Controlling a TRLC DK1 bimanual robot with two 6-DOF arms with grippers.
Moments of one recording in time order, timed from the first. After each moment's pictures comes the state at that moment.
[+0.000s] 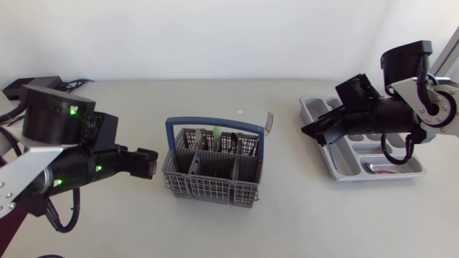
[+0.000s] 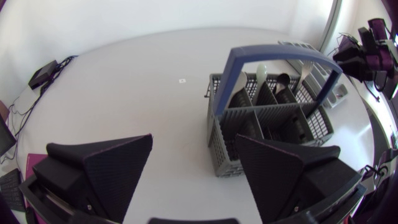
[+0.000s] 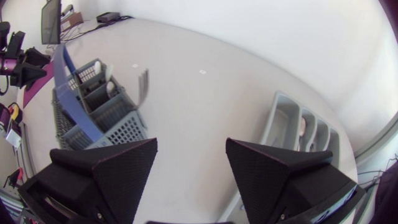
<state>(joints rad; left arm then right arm) -0.47 1.03 0.65 -0.35 -0.18 -0.15 0.10 1.36 0.89 -0.31 -0.34 -0.37</state>
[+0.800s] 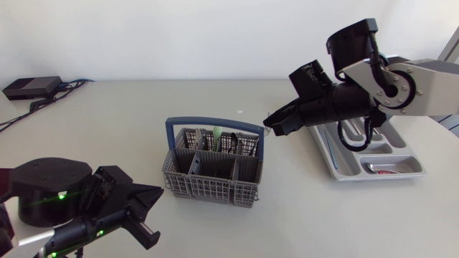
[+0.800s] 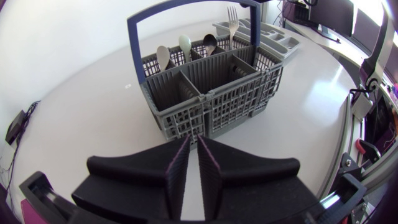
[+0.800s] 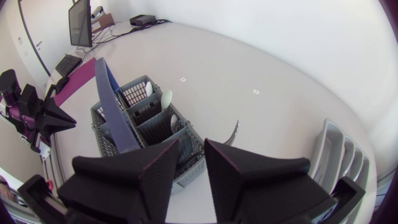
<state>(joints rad) -0.67 0.81 0.33 -0.16 -0.09 0.05 0.36 1.47 1.05 -0.35 -0.36 -0.20</state>
